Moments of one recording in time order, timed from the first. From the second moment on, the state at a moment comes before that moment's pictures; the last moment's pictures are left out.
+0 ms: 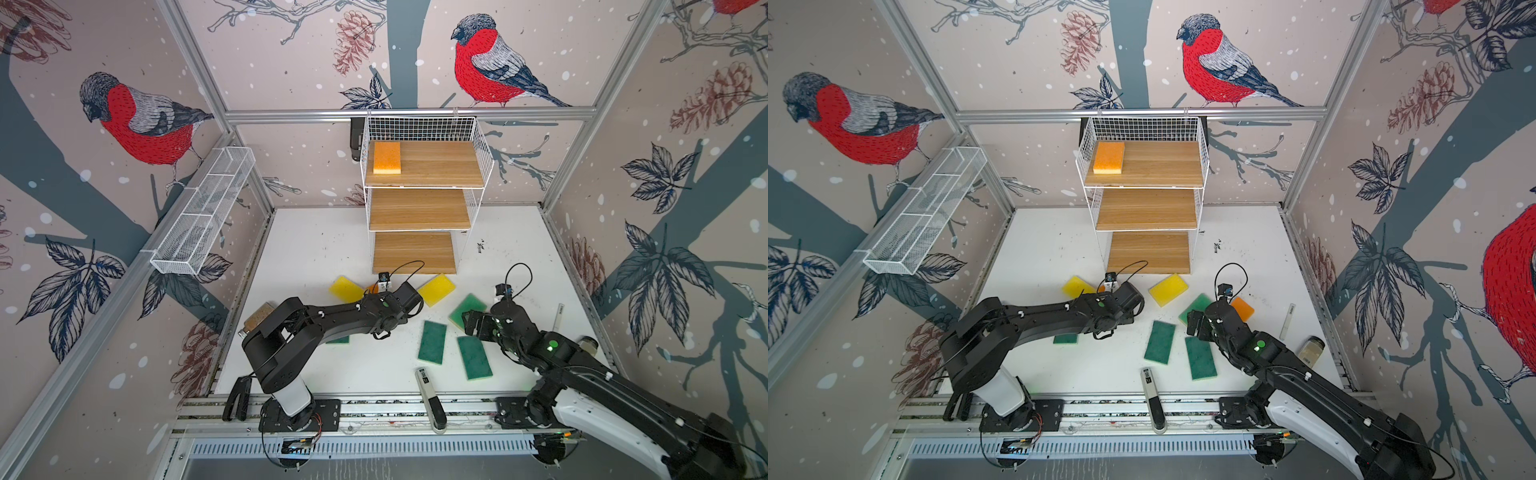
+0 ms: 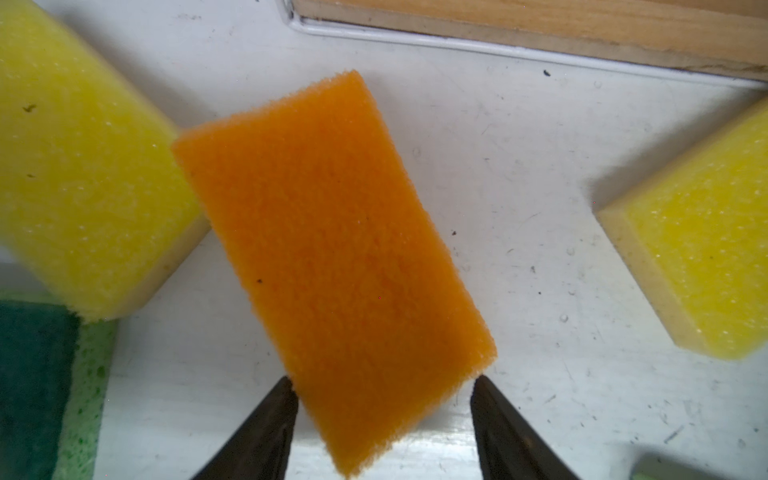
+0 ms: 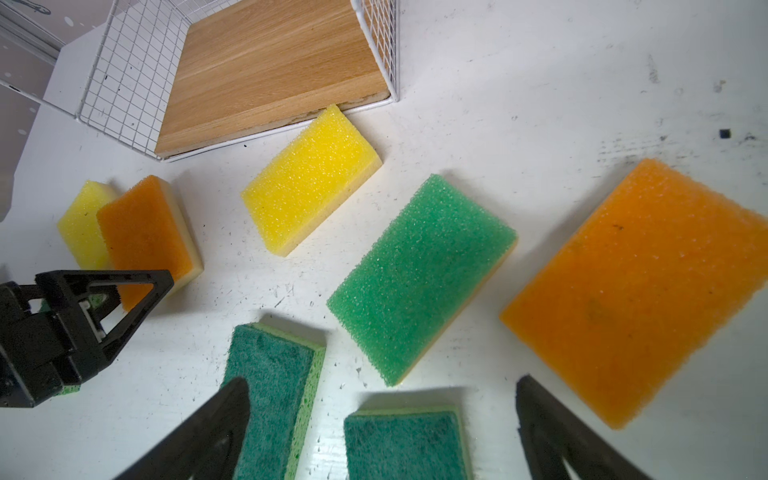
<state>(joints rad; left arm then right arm) -0.90 1.67 0.92 -0.43 -0.41 -0.90 0.77 0.76 0.44 -0.46 0.23 0.71</state>
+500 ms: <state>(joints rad) -0.89 1.68 0.93 -0.41 -0.36 -0.81 0.77 0.73 0.43 -0.46 0.24 0.71</state>
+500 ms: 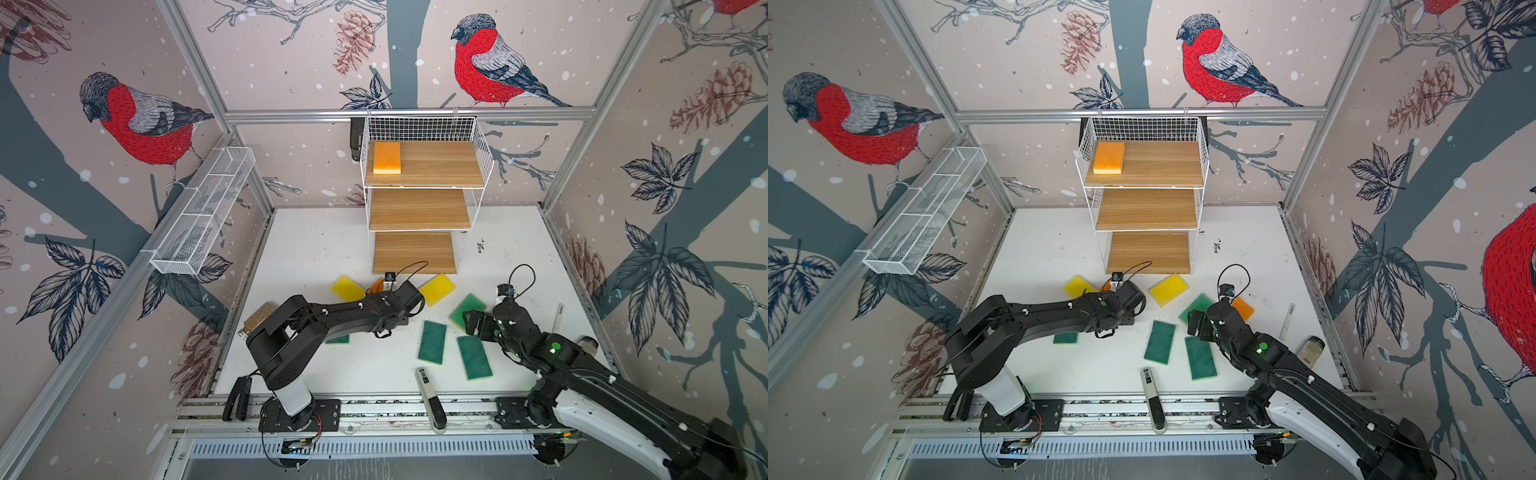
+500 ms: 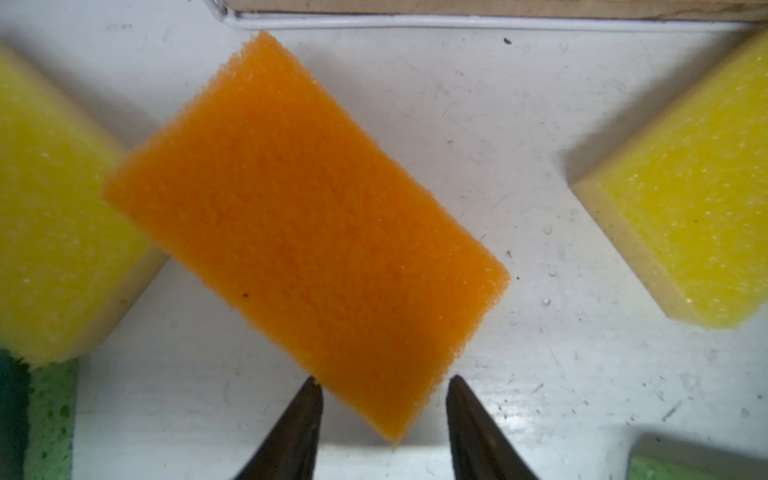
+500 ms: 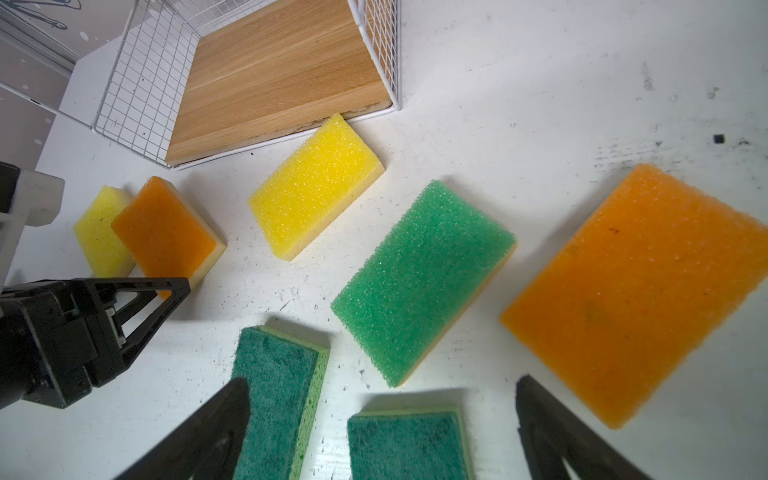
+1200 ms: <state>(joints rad) -0.84 1.62 1.04 -0.50 -0.42 -0.97 0.77 0.72 0.44 -0.46 0.26 0.70</state>
